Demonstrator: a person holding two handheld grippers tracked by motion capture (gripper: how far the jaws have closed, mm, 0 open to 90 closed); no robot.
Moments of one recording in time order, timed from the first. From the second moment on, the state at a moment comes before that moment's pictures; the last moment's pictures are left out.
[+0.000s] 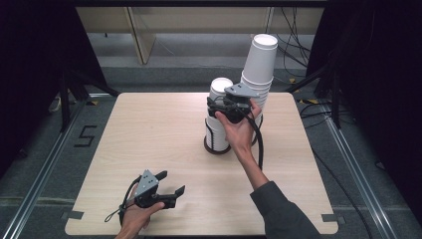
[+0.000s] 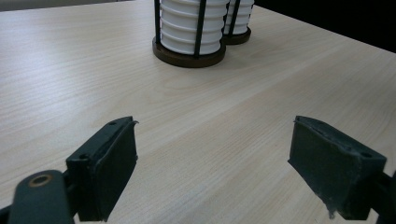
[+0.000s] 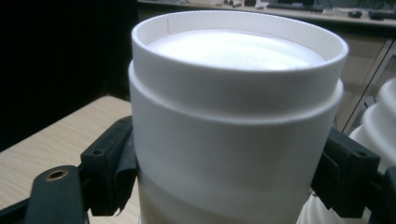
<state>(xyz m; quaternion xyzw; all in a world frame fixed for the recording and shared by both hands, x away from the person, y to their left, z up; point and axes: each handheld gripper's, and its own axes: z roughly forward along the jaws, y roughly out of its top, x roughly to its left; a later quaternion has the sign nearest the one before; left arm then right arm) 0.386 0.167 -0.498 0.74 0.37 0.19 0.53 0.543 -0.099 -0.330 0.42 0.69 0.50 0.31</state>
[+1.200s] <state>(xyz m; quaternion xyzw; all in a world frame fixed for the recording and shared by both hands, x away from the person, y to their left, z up) 0.384 0.172 -0.497 0.73 0.37 0.19 0.53 0.441 -0.101 -0.332 0.28 0.74 0.58 0.20</state>
